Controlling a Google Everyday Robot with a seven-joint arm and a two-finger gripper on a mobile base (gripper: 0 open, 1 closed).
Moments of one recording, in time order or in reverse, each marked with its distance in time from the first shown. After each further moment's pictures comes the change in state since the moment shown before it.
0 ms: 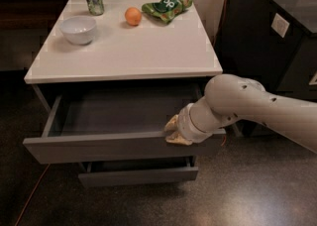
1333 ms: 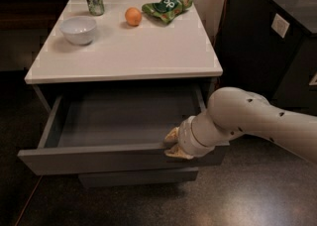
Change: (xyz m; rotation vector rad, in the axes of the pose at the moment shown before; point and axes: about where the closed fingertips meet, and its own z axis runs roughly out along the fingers) arm -0.002 0.040 0.002 -0.036 -0.025 0.001
